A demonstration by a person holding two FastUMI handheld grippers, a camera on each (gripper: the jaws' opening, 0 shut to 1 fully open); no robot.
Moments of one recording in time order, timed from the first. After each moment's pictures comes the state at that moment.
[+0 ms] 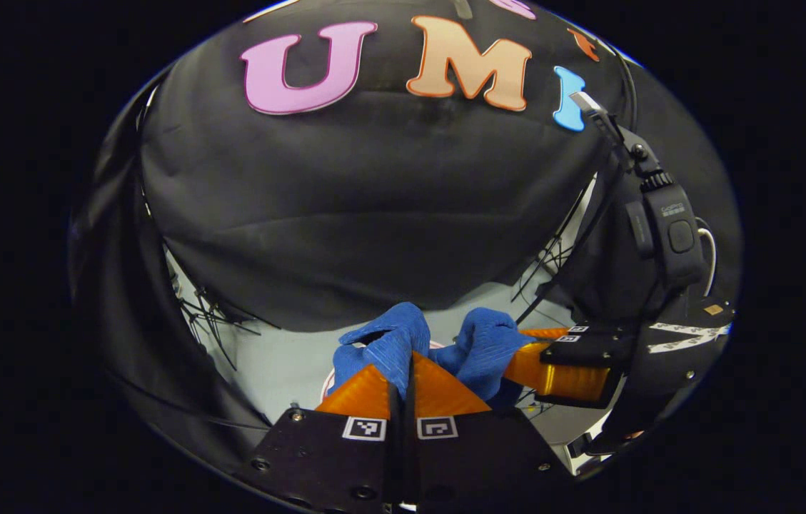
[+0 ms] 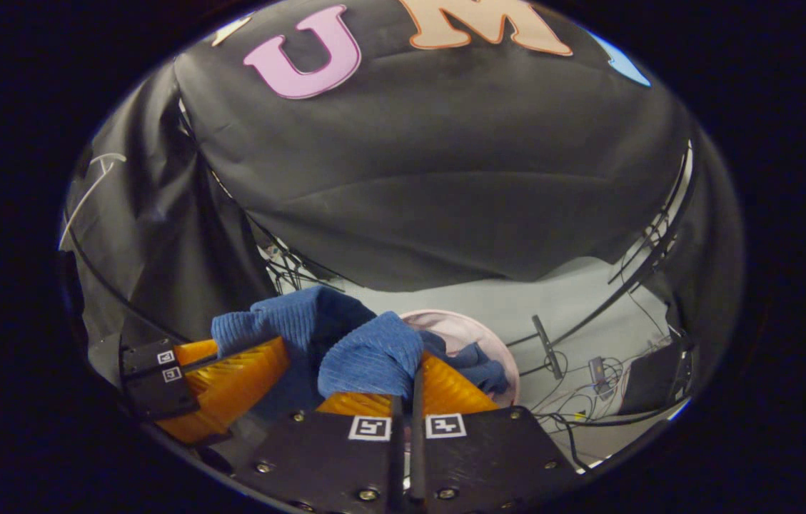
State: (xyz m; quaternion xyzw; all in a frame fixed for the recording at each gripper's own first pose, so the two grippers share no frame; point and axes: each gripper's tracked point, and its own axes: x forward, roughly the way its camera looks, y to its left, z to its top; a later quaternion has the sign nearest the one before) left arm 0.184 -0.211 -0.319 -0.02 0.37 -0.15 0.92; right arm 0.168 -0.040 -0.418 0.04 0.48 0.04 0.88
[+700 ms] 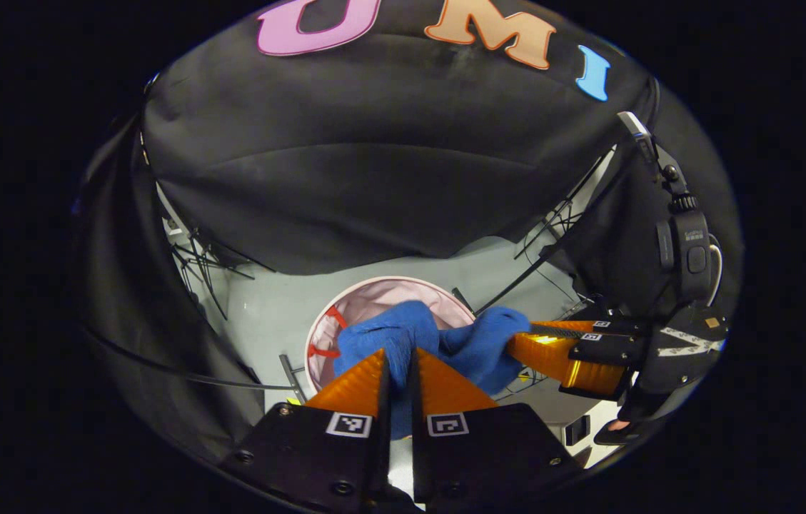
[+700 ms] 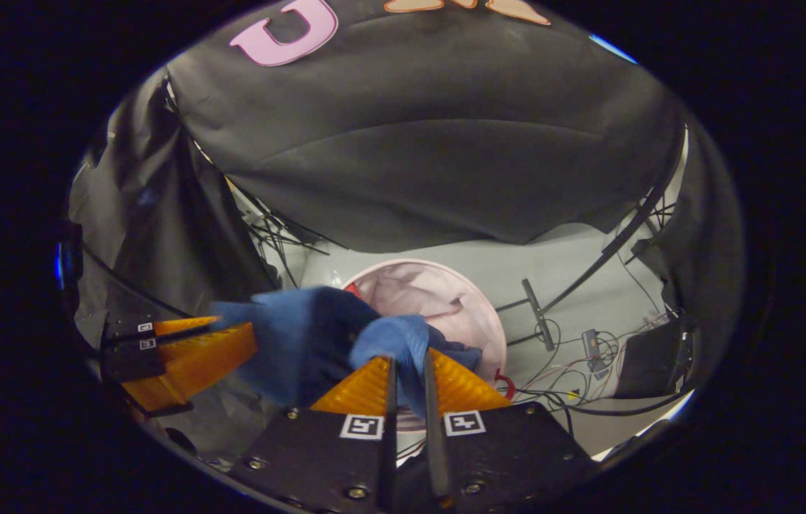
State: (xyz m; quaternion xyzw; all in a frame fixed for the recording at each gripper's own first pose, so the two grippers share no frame) left arm 0.149 -0.223 -0.352 -0.03 0.44 -0.14 0.89; right arm 0.128 -0.071 -0.466 0.03 0.52 0.04 0.85
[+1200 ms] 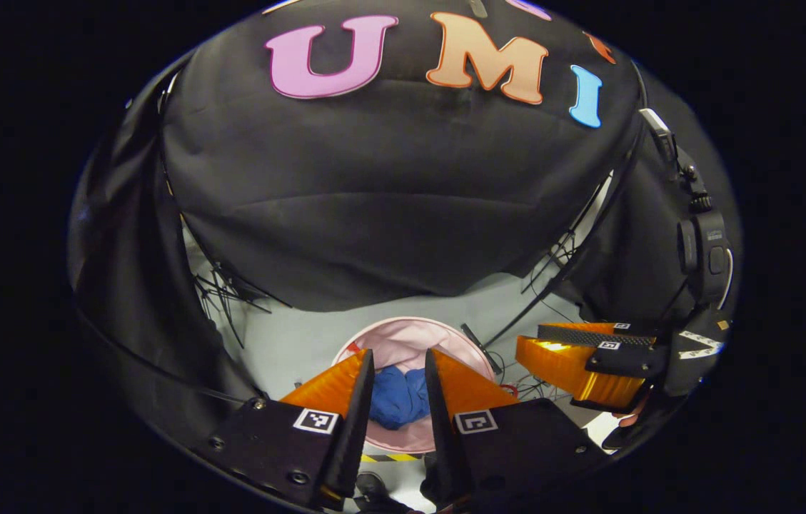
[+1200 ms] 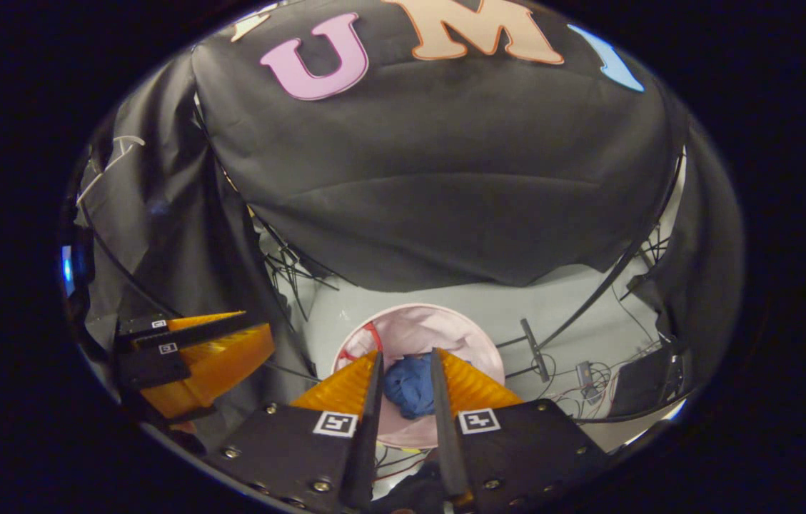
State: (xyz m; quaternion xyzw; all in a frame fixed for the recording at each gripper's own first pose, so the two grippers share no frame) left arm 0.150 -0.204 -0.289 -0.03 0.38 -0.12 0.92; right arm 0.137 -0.056 -0.382 0.01 0.43 0.04 0.90
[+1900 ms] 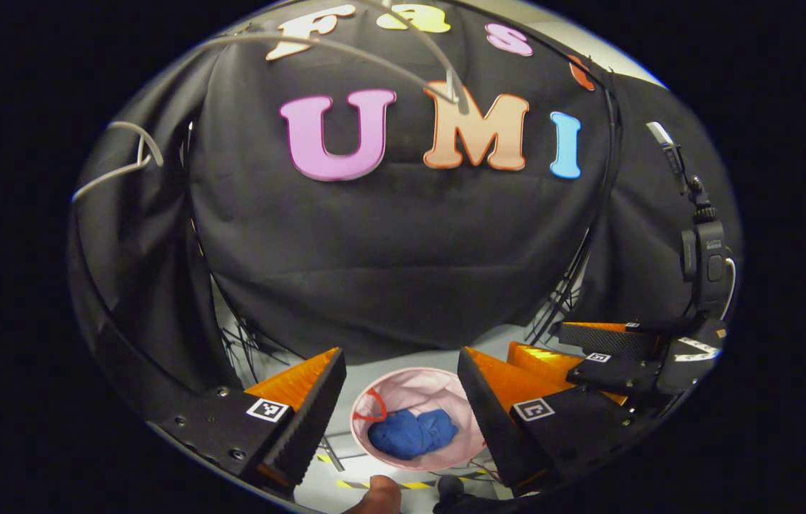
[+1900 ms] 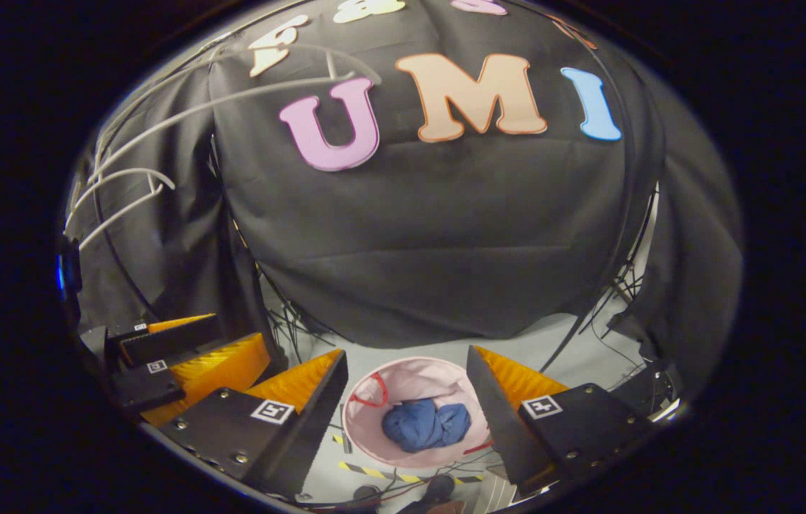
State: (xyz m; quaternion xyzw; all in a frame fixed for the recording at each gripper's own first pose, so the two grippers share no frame) left arm 0.133 -0.166 -0.166 -0.01 0.23 -0.10 0.97; right arm 0.127 -0.033 -0.254 0.02 0.31 0.01 0.95
